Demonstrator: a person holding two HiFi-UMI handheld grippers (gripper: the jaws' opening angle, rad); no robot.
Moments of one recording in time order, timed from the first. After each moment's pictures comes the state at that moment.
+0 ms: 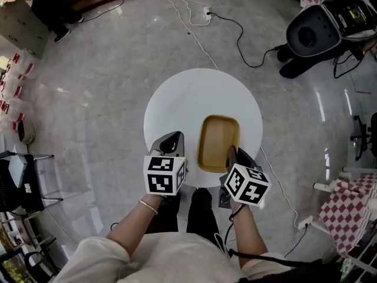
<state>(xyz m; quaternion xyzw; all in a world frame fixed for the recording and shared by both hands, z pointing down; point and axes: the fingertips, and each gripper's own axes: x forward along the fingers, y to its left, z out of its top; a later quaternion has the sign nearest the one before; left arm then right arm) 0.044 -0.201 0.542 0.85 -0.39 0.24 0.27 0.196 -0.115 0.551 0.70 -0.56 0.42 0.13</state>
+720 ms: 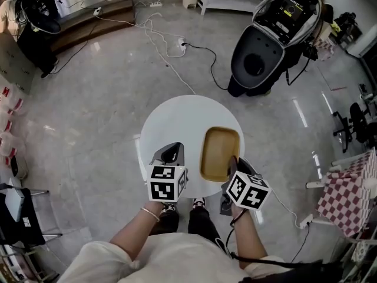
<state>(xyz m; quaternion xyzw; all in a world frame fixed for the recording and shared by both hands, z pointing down) 0.062 -0.208 0.485 0.89 -0.33 0.20 0.23 0.212 -0.097 0.485 0.77 -0.51 0.37 0.09</state>
